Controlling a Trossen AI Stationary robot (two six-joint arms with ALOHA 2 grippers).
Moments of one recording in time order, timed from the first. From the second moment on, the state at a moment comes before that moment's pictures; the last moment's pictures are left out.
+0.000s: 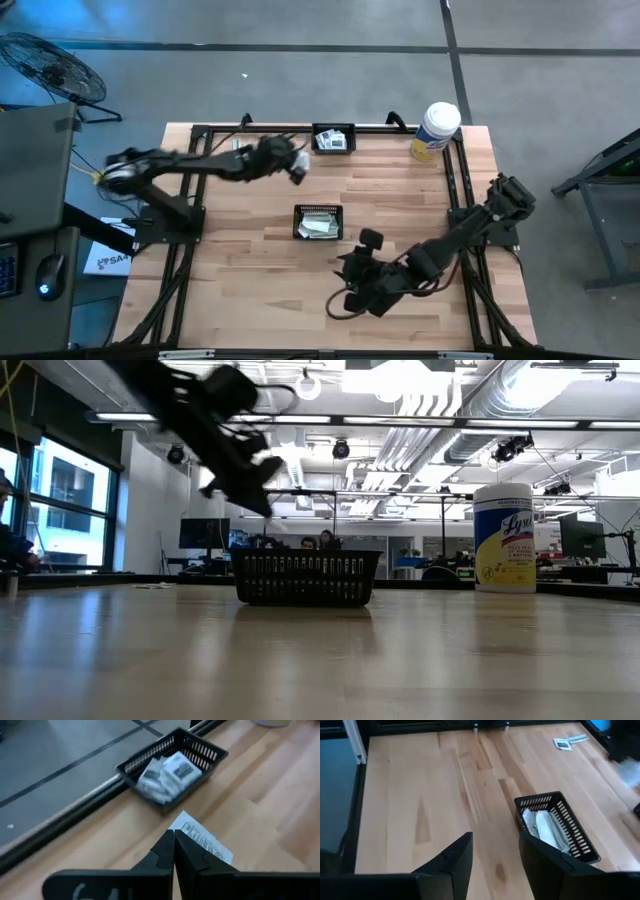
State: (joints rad) left arm 0.35 1.44 0.84 -0.01 -0.40 -0.26; right arm 0.59 1.74 1.52 -0.67 0.66 0.60
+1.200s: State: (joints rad) left arm 0.59 2.06 1.46 -0.12 -0.12 -0.17; right arm 0.60 1.73 1.52 -0.73 0.63 0.58
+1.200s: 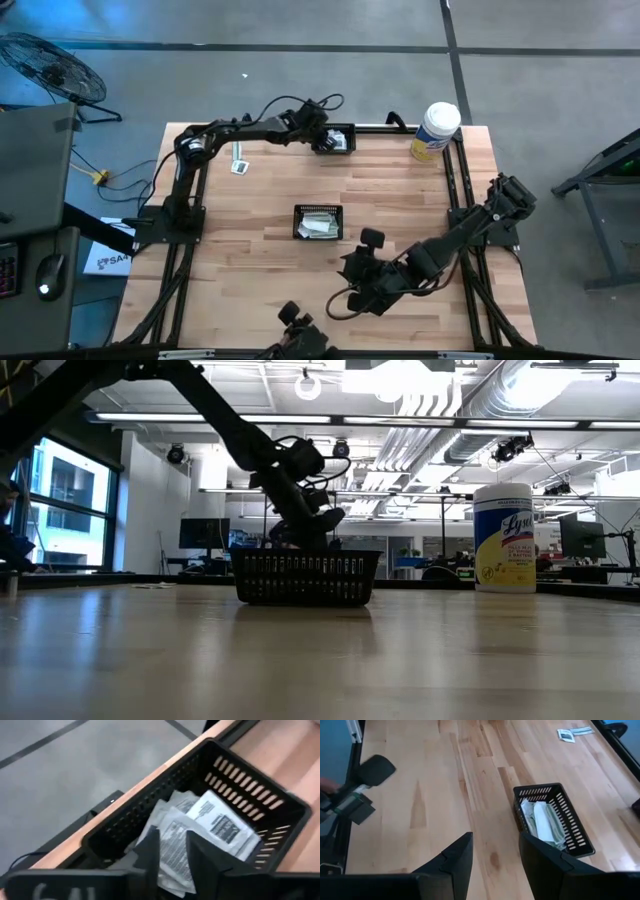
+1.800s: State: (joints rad) left arm 0.59 1.57 1.15 -0.26 -0.18 -0.16; right arm 0.60 1.73 1.52 -0.72 0.61 0.63
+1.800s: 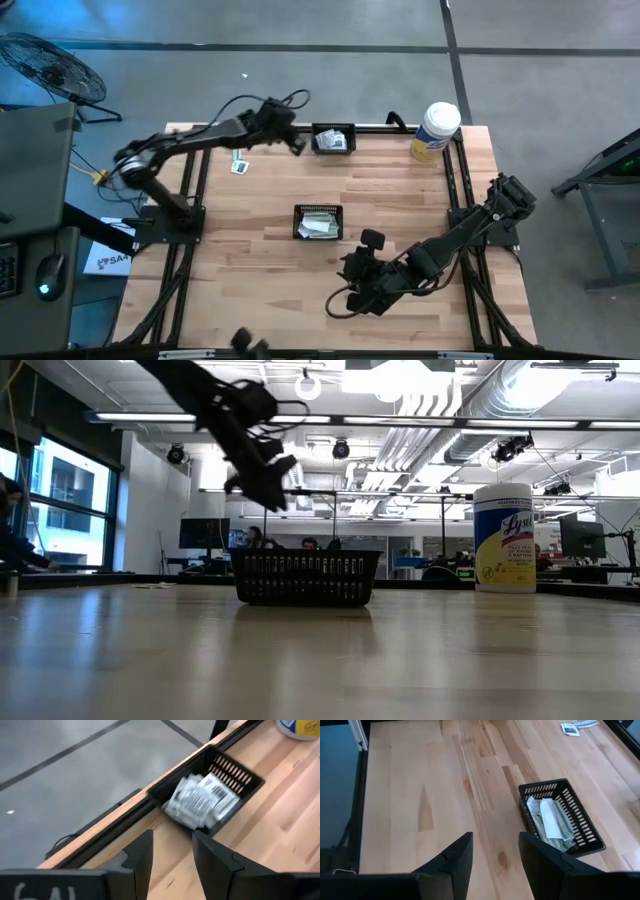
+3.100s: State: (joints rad) left arm 0.59 1.03 0.27 -0.08 -0.37 -0.59; right arm 0.46 1.73 1.52 -0.56 0.64 0.41
